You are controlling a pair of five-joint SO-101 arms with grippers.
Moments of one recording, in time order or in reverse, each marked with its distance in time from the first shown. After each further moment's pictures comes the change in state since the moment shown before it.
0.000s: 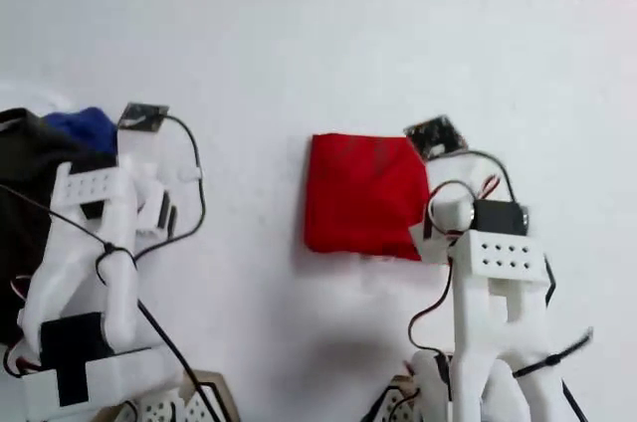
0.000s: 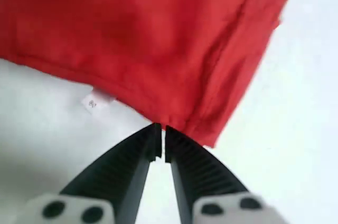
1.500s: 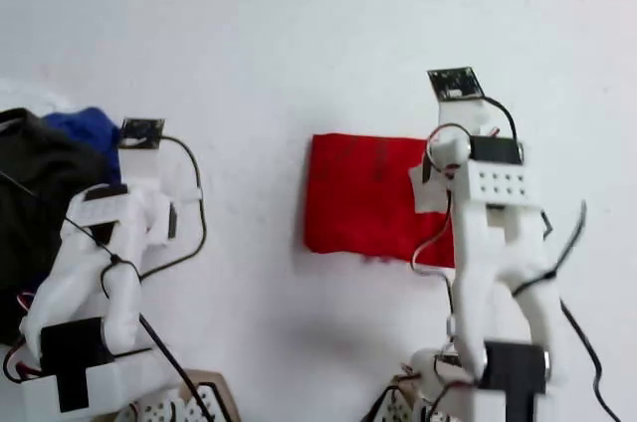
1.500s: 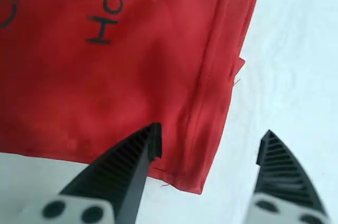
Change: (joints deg) left arm 0.2 -0.8 12.0 -18.5 5.2; right arm -1.1 25.9 -20.4 0.0 -15.2
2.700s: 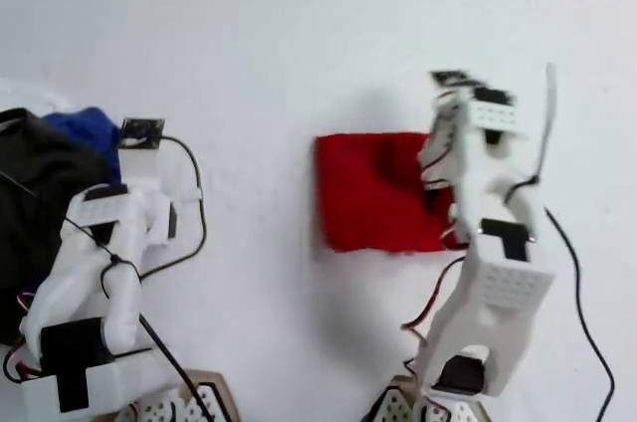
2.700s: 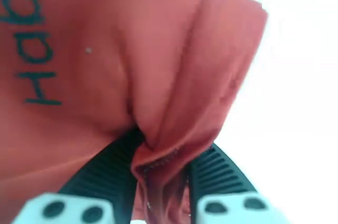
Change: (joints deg) left arm 0.0 0.0 0.0 0.0 0.0; right arm 8.5 40.4 -35.8 6.3 5.9
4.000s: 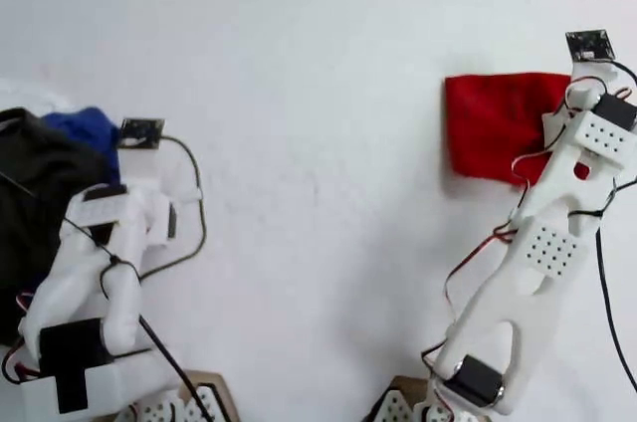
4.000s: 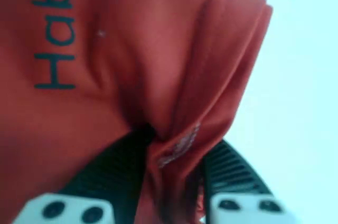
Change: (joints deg) left arm 0.0 0.0 0.1 0.0 0.0; right arm 19.5 42.5 -70.8 1.4 15.6
